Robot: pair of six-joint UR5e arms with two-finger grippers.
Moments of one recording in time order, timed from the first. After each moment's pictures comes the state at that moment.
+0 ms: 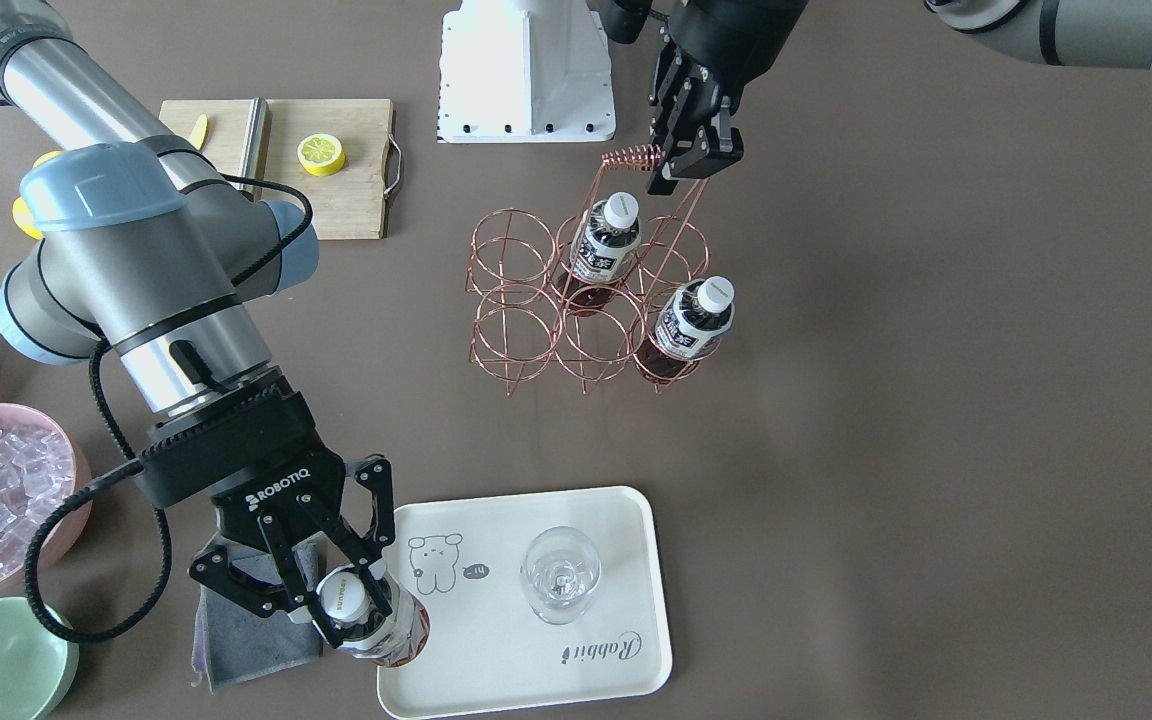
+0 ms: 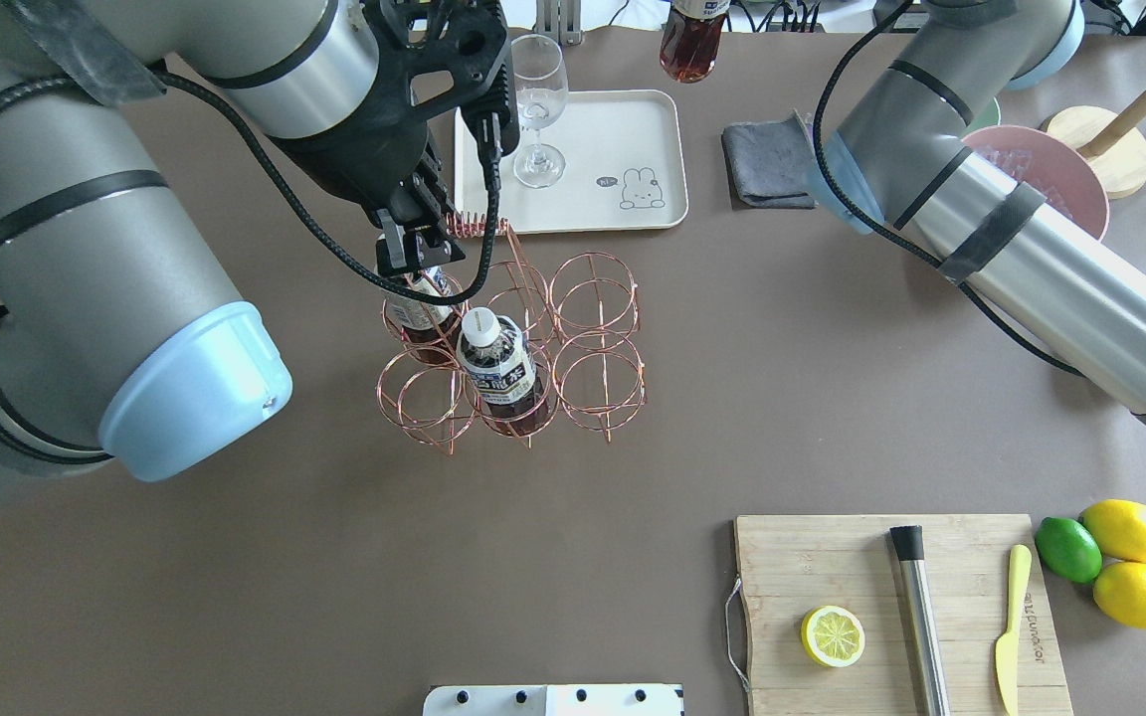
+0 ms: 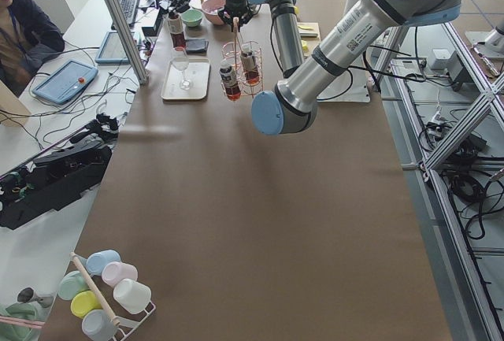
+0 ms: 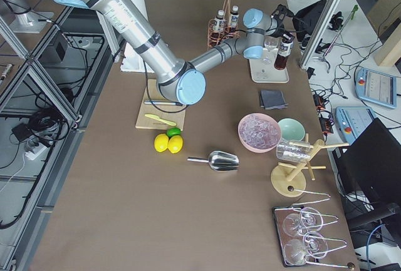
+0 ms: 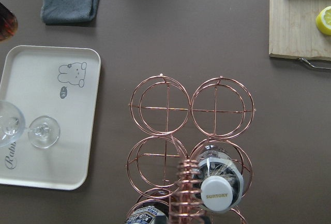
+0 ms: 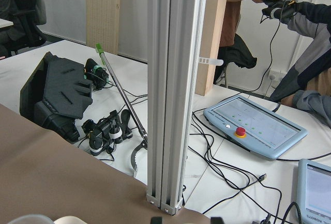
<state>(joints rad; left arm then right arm) -0.89 -2.42 -1.98 -1.18 -2.20 0.43 0.90 -0.77 1.23 -0.57 1.62 0.59</state>
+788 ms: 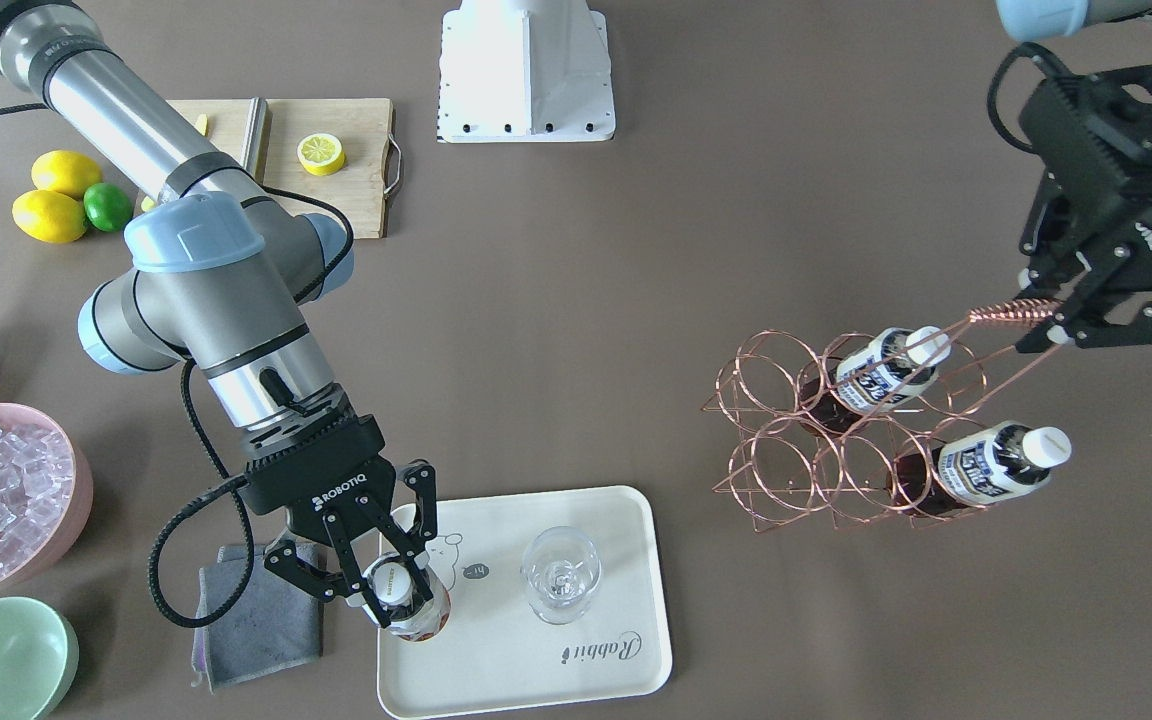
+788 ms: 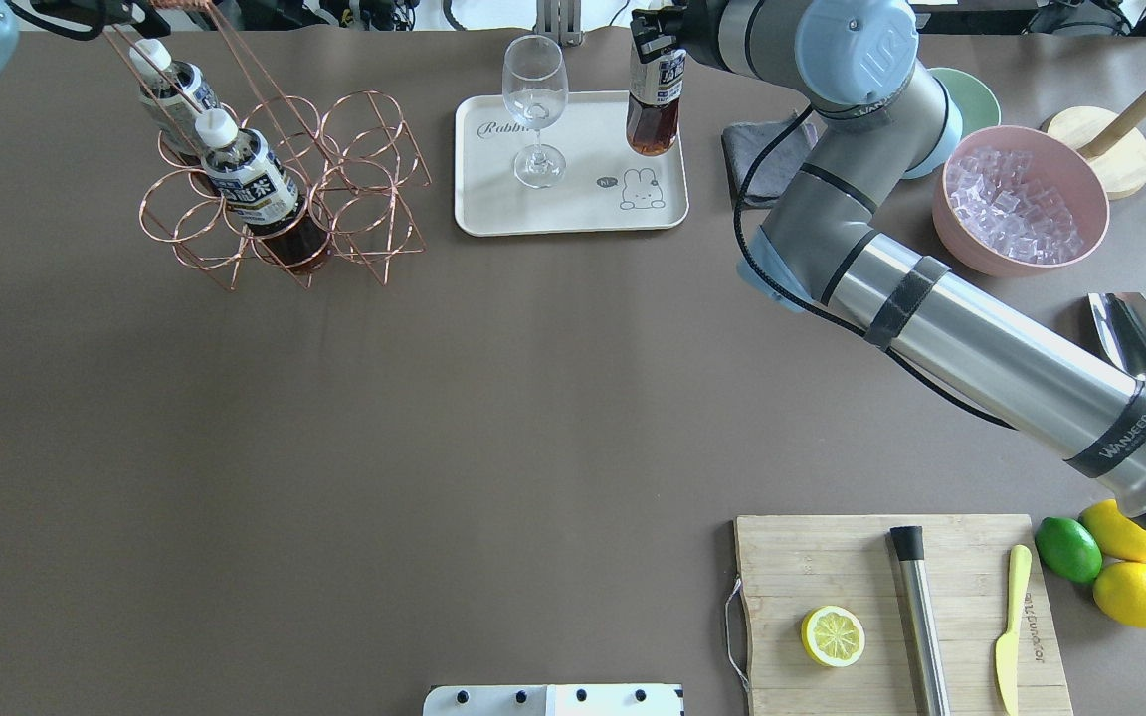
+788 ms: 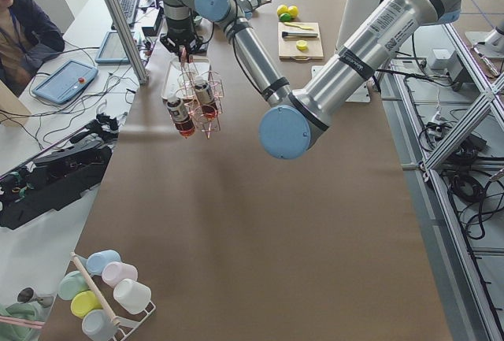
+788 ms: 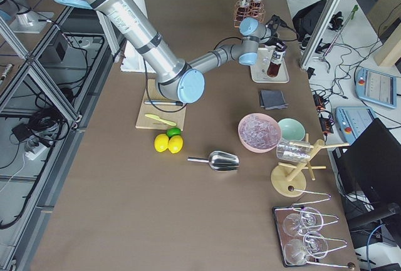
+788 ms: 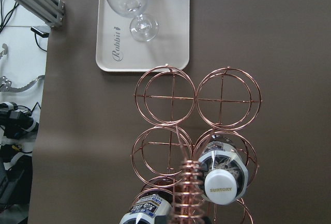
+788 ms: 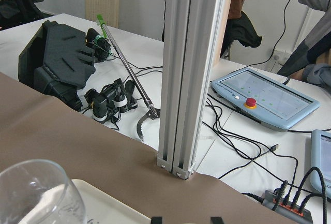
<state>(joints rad) -1.28 -2.30 -1.76 -1.18 -2.35 0.94 0.84 -0.76 1.15 -0.54 1.58 0.59</state>
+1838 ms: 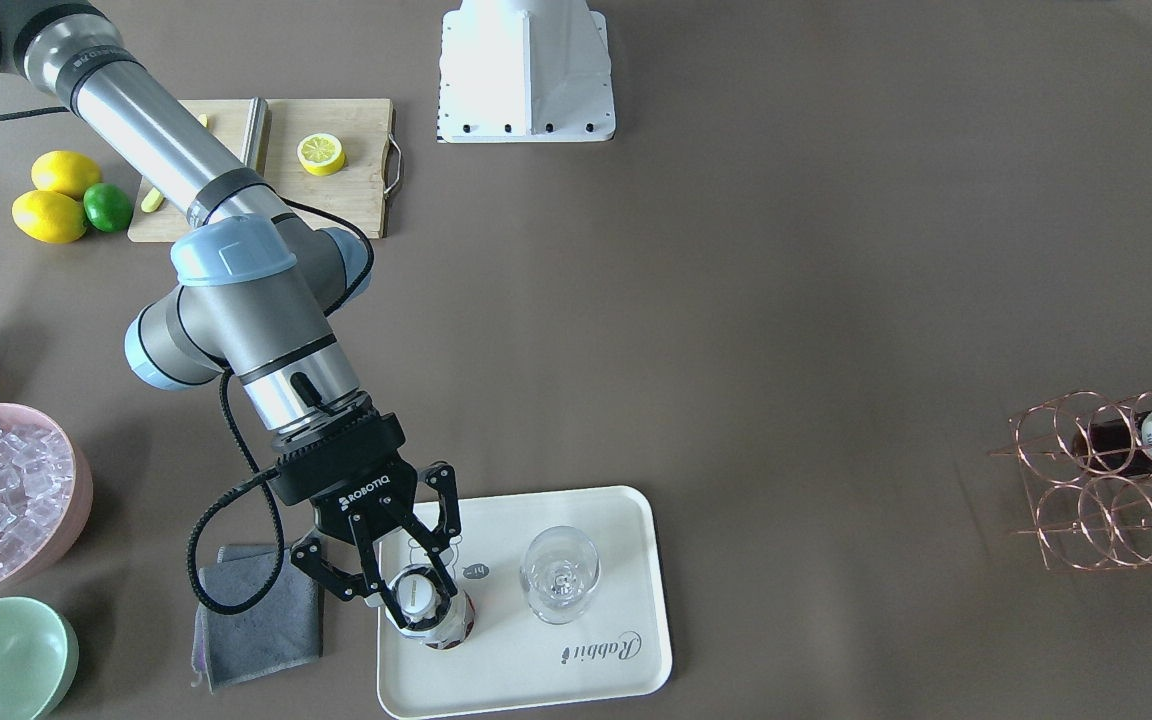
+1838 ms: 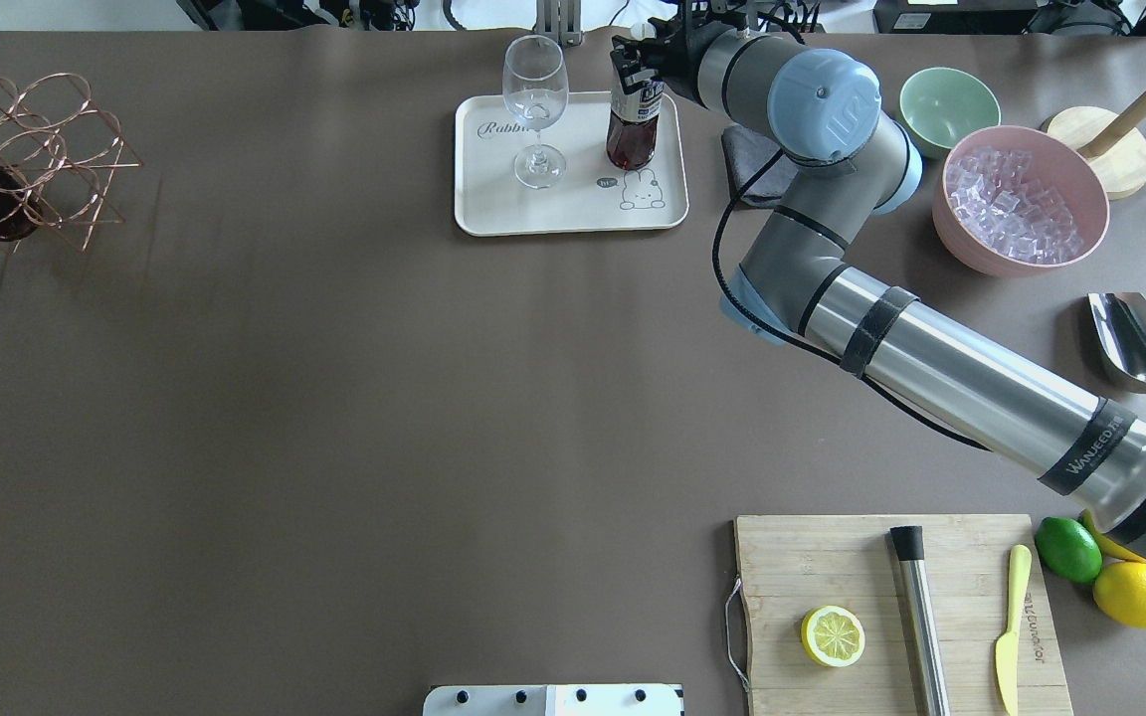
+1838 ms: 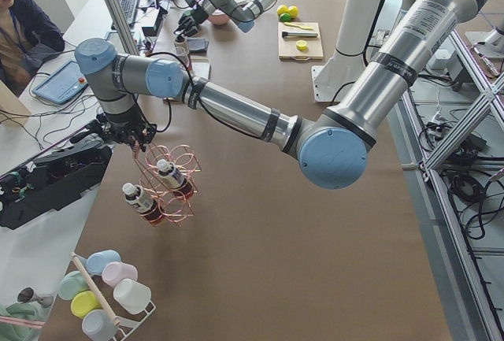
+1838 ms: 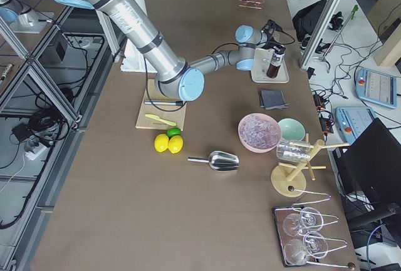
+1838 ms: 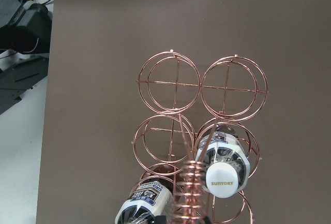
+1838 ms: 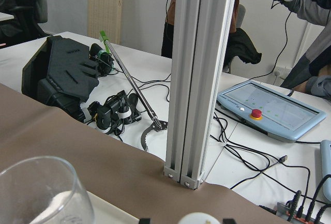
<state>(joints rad) -1.56 -2.16 -1.36 -1.31 -2.36 1.38 0.79 -0.75 1.06 -0.40 1.49 0.61</state>
